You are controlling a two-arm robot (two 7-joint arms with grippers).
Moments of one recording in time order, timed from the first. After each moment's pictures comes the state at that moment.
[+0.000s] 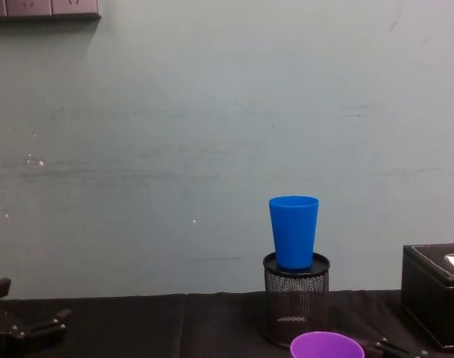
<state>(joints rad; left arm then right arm) -0.20 0.60 0.45 -1.41 -0.25 -0.12 0.03 0.23 0.46 -0.49 -1.31 0.36 -0.20 0.49</state>
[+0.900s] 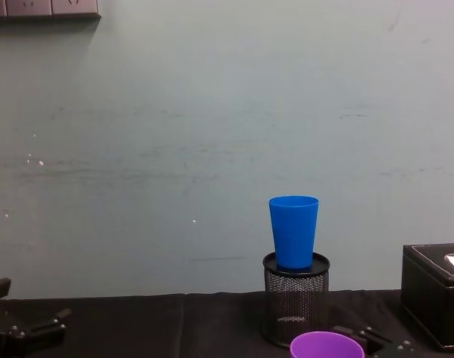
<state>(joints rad) -0.20 0.60 0.45 -1.41 -0.25 -0.12 0.03 0.26 0.38 -0.44 -1.23 0.33 -0.26 0.55</state>
